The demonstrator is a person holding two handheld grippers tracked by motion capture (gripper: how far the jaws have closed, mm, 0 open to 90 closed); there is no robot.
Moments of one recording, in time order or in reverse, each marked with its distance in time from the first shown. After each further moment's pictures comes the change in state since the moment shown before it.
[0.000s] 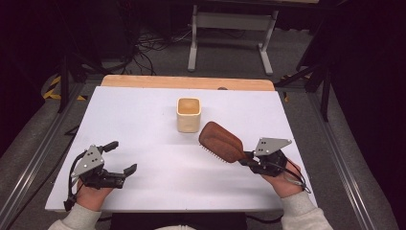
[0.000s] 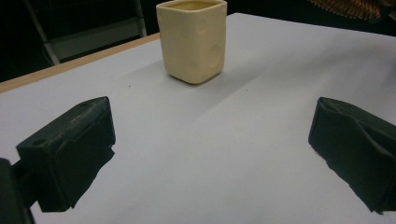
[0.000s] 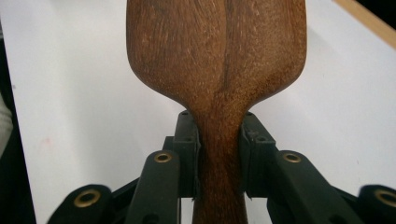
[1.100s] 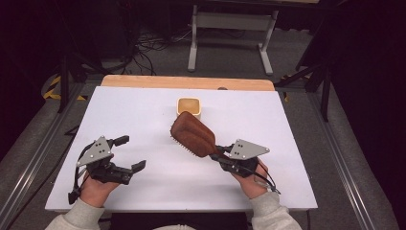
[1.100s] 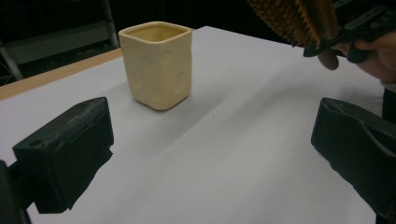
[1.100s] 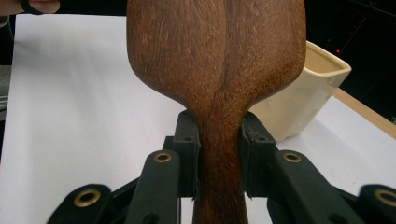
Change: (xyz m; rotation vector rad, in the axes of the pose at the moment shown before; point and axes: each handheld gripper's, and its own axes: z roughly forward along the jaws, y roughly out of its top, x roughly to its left) left arm -0.009 0.039 0.014 -0.010 -0.140 -0.022; right arm 0.038 0.033 0.050 -0.294 -0.040 -0.046
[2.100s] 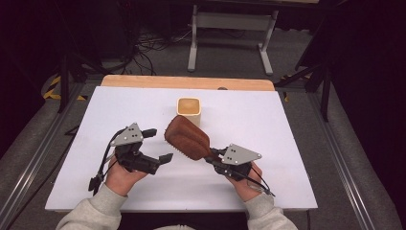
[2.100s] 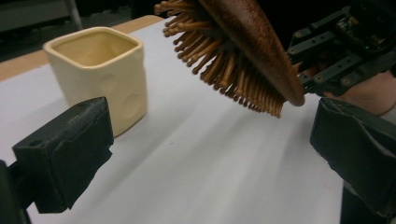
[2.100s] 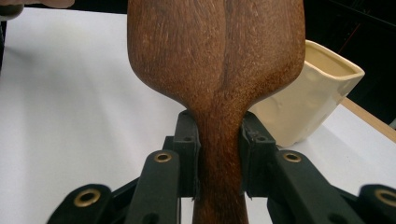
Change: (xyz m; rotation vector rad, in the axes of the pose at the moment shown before) left arm -0.020 0.046 0.059 0.101 -0.104 -0.040; right arm 0.013 -0.005 0.012 -0.012 -0.023 -0.027
